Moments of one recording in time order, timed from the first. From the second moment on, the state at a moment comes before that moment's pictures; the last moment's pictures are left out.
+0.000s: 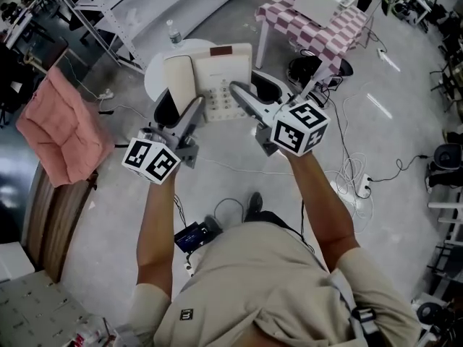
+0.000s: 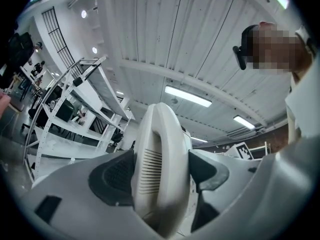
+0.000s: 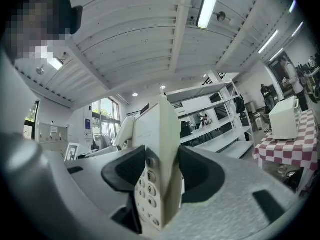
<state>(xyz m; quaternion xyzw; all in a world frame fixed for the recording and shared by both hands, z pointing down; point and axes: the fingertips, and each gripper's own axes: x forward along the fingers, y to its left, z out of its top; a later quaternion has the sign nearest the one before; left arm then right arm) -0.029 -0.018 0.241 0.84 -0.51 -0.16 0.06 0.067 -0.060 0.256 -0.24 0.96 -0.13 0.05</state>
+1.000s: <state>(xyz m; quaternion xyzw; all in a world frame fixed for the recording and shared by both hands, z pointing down) 0.001 -0.091 0.242 0.82 -0.54 -0.15 0.06 0.093 -0.140 0.259 -0.20 0.97 -0.14 0.05</state>
